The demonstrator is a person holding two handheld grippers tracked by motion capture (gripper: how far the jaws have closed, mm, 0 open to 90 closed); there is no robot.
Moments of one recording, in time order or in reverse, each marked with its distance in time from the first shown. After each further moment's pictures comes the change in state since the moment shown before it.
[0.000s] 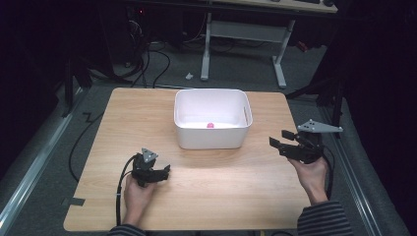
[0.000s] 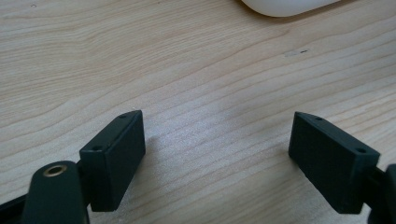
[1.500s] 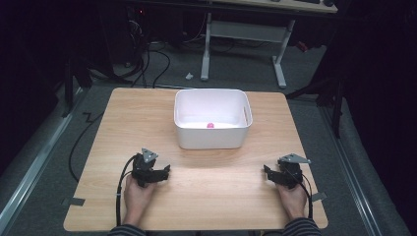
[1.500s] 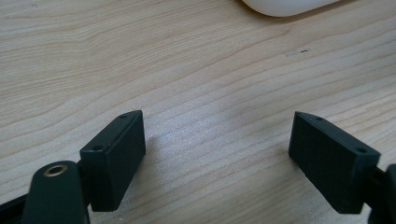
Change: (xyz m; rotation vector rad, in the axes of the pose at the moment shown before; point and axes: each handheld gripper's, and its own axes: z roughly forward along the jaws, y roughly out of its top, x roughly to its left) left arm 0.000 0.000 0.000 0.000 0.003 0.000; right arm -0.020 -0.135 0.088 0.156 -0.196 0.073
